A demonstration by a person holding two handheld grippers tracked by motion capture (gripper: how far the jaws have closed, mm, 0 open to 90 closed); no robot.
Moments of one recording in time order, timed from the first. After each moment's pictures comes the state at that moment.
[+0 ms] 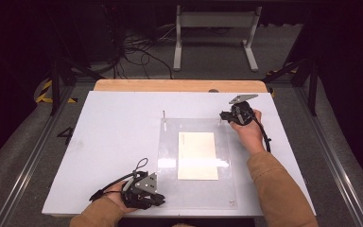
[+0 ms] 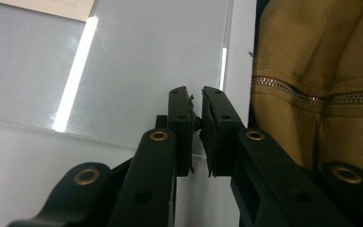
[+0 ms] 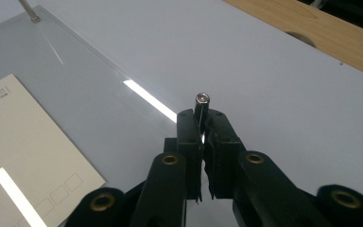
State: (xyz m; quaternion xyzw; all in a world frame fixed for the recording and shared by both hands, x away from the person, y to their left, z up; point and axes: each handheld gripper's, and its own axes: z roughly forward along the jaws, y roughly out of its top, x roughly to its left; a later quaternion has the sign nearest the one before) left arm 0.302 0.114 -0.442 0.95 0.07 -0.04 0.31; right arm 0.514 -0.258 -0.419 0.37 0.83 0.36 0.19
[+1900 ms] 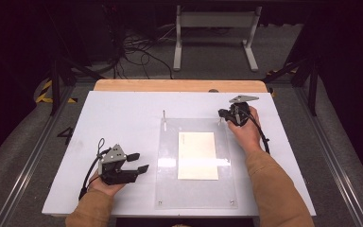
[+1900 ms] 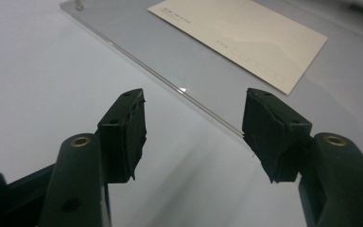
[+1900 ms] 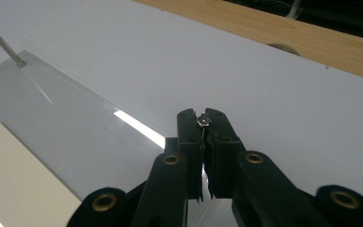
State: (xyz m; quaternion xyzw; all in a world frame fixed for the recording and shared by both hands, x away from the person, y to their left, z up) left arm 0.342 0.180 -0.443 0.83 0.30 0.10 0.46; right arm 0.516 -0.253 -0.428 0.43 0.78 0.40 0.21
